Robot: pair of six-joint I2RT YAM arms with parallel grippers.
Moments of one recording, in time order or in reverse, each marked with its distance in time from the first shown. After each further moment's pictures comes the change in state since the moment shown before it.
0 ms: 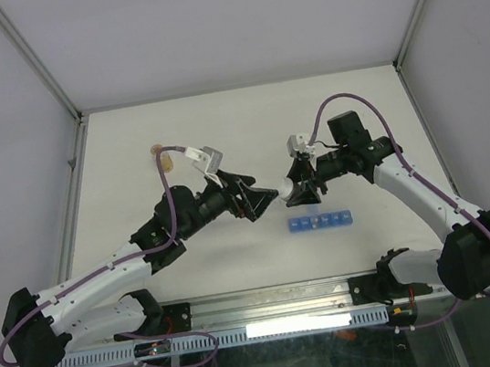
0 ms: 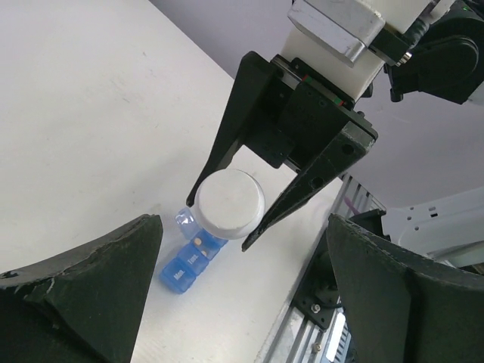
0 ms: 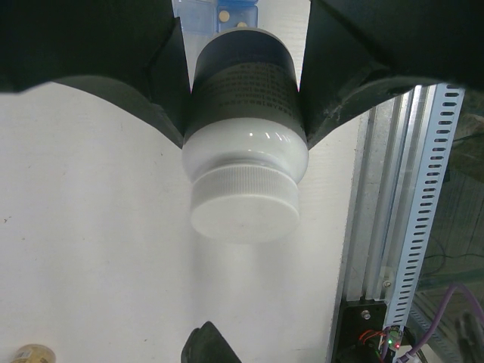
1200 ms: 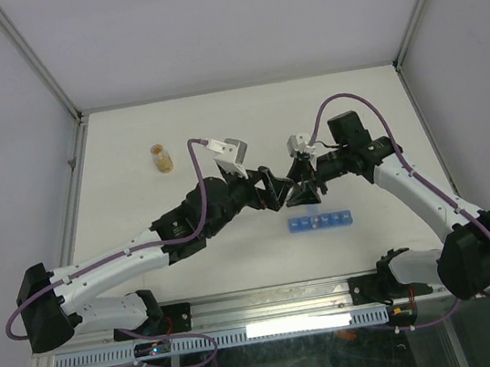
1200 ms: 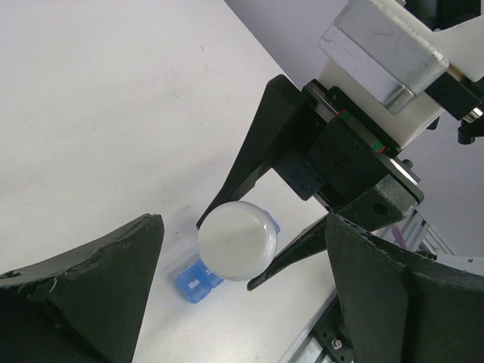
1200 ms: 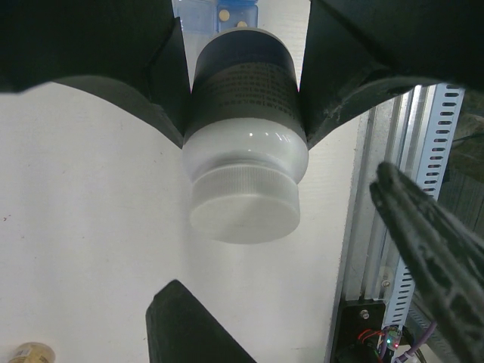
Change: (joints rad) left arm -0.158 0.156 0.211 -0.194 -0.358 0.014; right arm 0.000 0.000 0.000 0.000 -0.004 -0.003
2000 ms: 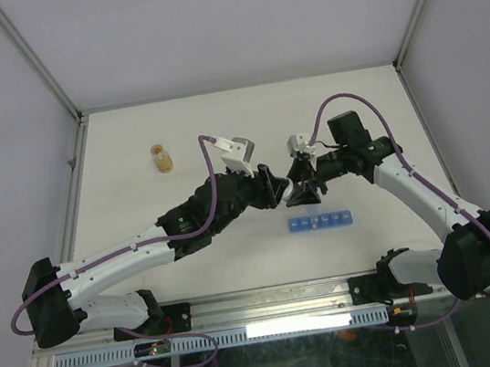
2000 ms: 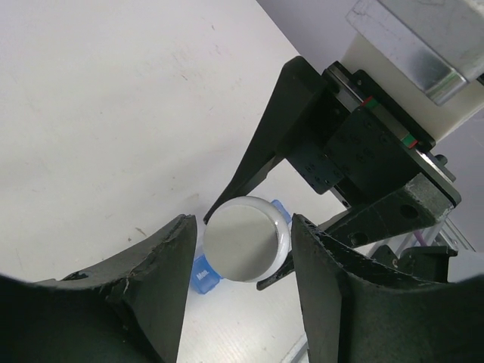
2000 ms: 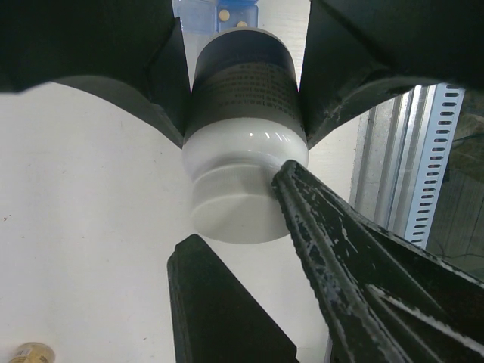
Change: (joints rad) left arm -0.005 0.065 0.050 -0.057 -0.010 0.000; right arm 0.000 0.000 0.000 0.000 0.000 0.000
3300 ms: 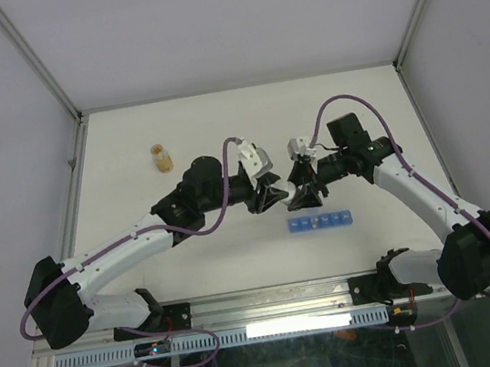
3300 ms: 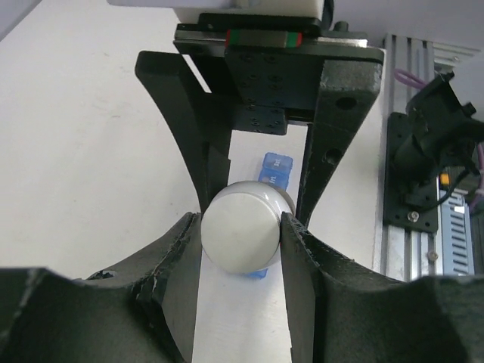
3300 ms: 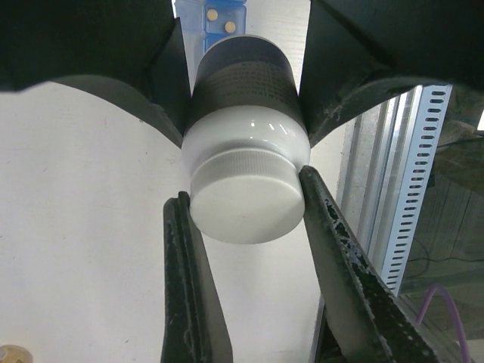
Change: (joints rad) left arm 0.155 0.028 -0.014 0.053 0.617 0.526; right arm 0.002 0.000 0.000 -0.051 -0.014 -0.027
